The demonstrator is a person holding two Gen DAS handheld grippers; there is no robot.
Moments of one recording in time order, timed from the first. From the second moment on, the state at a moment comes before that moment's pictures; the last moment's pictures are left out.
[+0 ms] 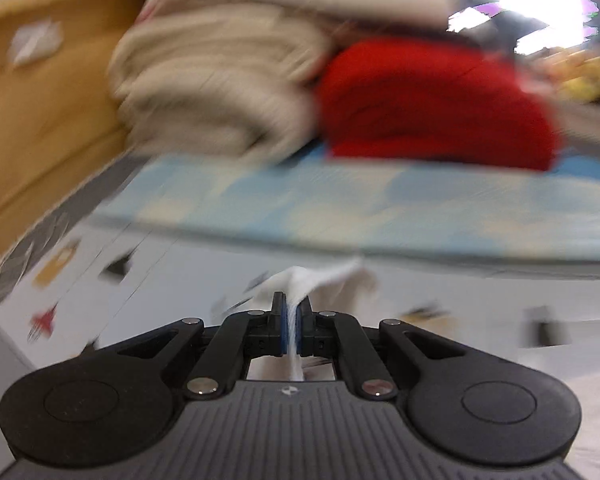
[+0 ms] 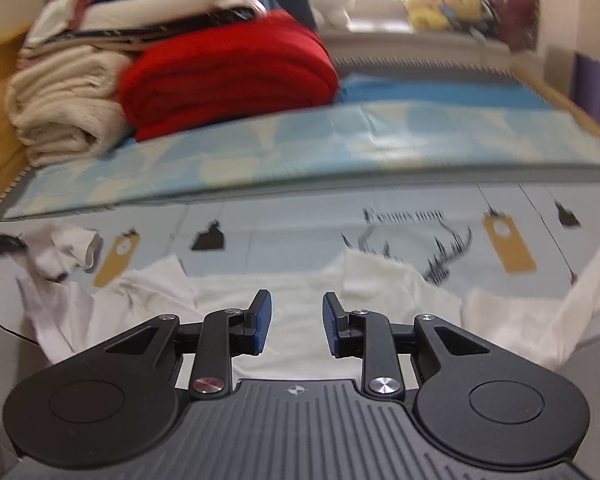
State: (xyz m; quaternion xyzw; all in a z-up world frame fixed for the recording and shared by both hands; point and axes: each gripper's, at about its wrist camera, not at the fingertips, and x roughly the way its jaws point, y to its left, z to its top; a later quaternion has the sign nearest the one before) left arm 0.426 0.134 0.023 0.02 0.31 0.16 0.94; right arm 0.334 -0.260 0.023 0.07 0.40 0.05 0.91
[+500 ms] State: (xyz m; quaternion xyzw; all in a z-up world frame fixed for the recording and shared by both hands) left arm 0.322 0.020 0.019 0.09 0.44 -0.04 0.89; right arm 0.315 -0.277 0.033 0.14 0.40 0.04 0.91
